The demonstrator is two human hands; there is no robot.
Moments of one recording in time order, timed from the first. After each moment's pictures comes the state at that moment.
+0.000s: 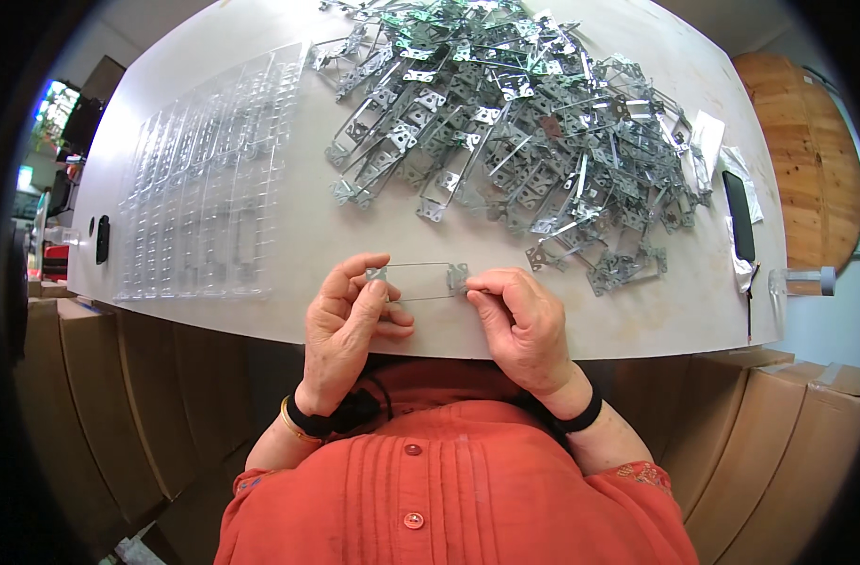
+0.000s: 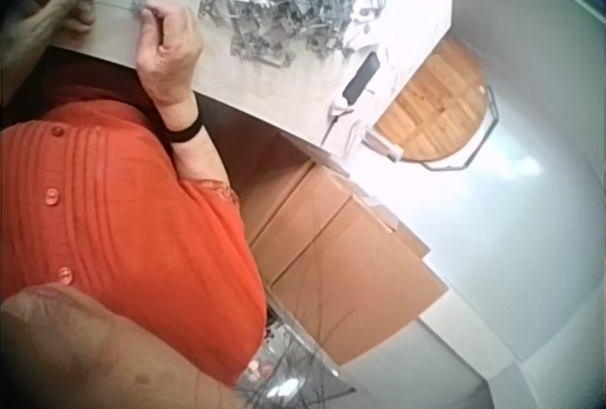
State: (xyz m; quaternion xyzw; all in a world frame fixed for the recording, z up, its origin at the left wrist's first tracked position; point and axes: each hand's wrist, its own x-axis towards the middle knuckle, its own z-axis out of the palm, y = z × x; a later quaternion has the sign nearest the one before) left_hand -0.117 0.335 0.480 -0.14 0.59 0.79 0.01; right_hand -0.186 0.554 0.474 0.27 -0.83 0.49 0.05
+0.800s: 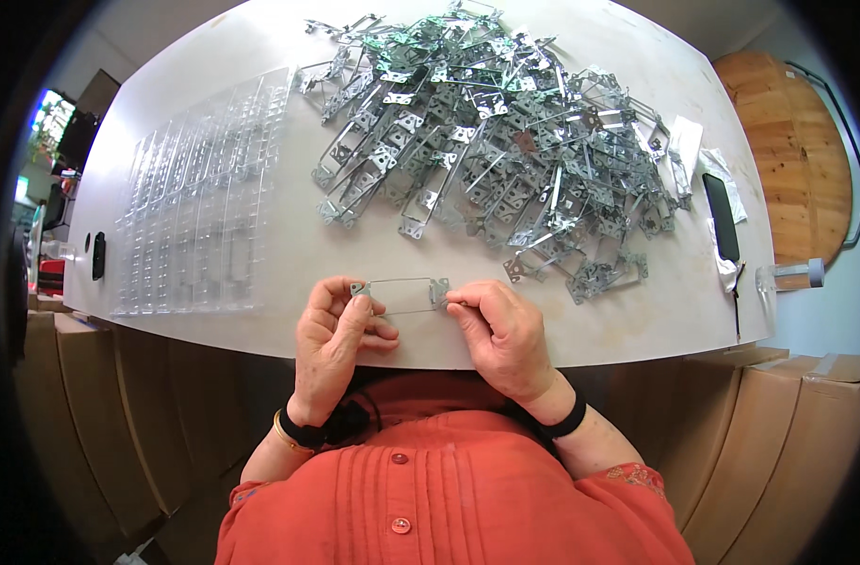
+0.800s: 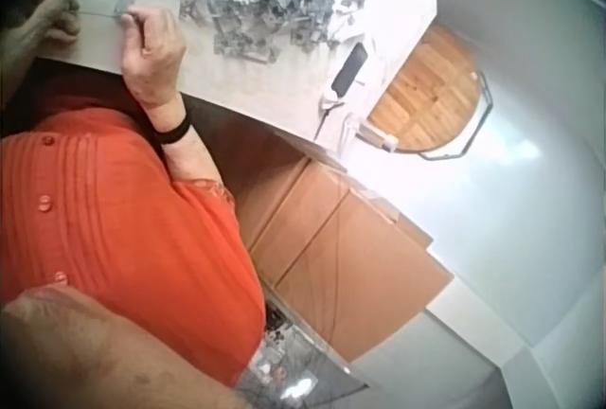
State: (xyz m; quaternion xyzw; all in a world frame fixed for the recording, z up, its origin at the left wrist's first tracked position) left_hand -0.118 0.337 0.478 -0.17 0.59 0.79 0.01; right_hand -0.187 0.554 0.473 0.28 -0.82 0.50 0.06
